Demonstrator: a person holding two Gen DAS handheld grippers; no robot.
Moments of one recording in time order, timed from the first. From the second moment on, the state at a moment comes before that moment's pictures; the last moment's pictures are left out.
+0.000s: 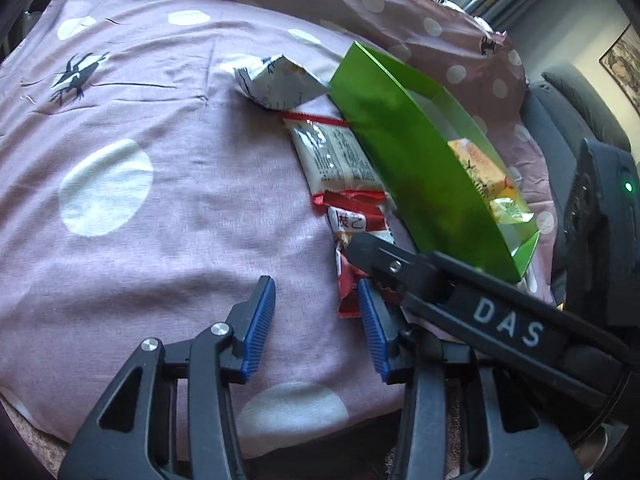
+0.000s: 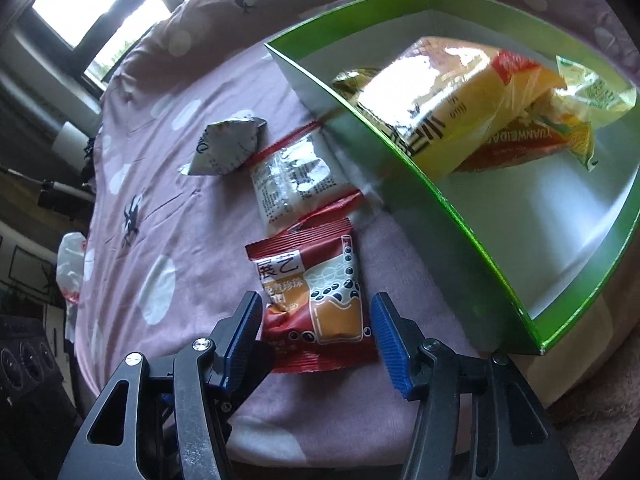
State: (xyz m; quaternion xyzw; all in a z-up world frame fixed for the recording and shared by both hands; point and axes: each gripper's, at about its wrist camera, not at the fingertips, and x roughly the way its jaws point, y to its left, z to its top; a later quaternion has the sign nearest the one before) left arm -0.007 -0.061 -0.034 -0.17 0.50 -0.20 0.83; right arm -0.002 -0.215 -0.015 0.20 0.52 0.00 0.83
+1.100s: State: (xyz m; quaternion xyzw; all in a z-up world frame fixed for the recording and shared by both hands) left arm -0.021 -0.073 0.012 -0.09 0.42 -0.18 0.88; right arm -0.026 -0.198 0.036 0.17 0.44 0.07 0.88
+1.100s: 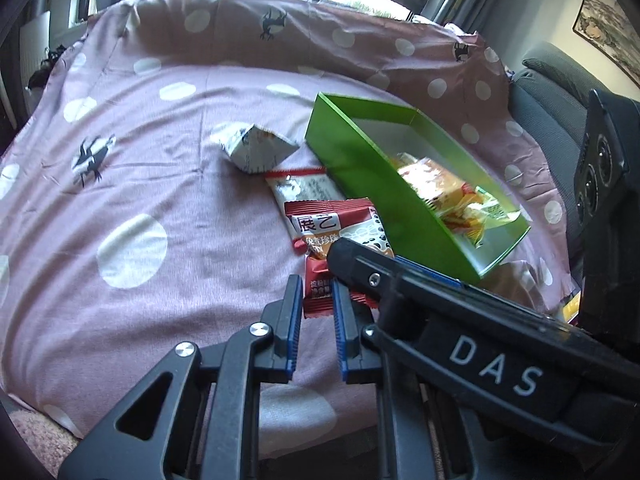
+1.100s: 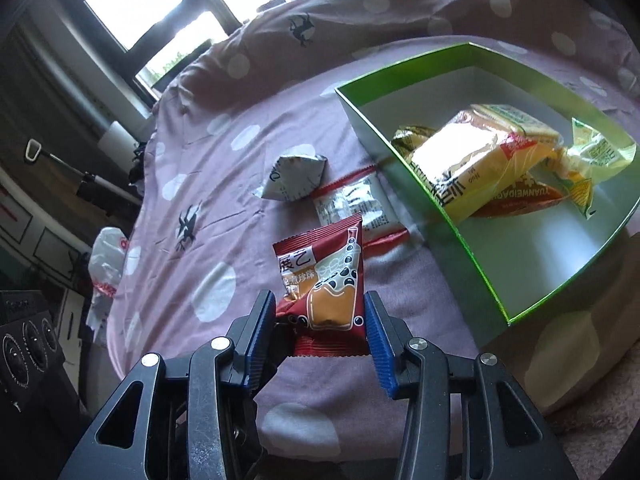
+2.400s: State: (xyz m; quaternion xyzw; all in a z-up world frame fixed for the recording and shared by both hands) left arm 0.040 -0.192 0.033 -0.08 0.44 -0.28 0.85; right arm -0.004 -0.332 0.068 0.22 0.40 -0.01 0.89
